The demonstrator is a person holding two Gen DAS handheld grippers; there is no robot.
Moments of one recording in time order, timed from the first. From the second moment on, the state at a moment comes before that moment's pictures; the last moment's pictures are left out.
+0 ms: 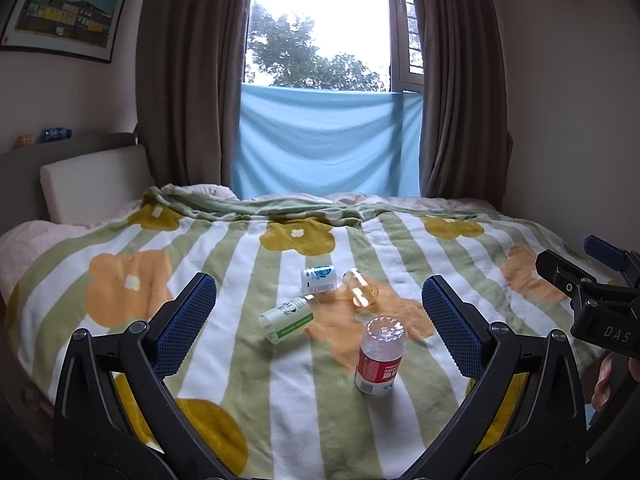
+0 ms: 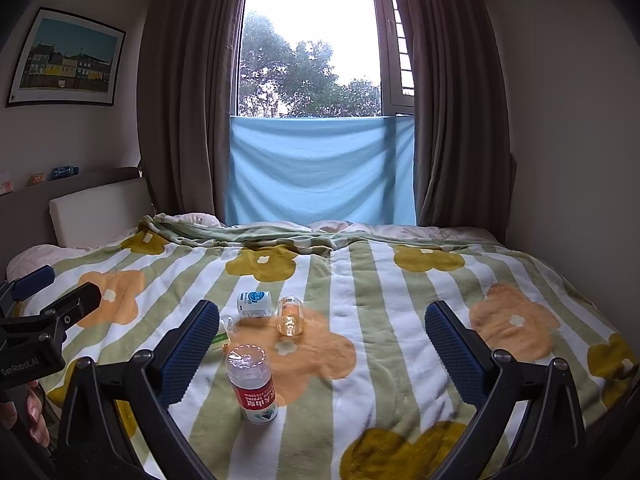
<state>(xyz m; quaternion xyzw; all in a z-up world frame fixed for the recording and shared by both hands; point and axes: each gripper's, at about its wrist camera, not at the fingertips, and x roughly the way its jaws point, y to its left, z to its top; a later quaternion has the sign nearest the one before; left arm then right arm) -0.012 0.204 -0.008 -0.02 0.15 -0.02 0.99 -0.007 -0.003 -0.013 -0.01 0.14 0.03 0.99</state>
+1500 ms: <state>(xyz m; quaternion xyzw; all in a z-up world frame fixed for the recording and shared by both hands) -0.003 0.195 -0.008 -0.02 0.16 -0.01 0.99 -0.005 -0.007 -0.012 -0.01 0.14 0.03 0.99</state>
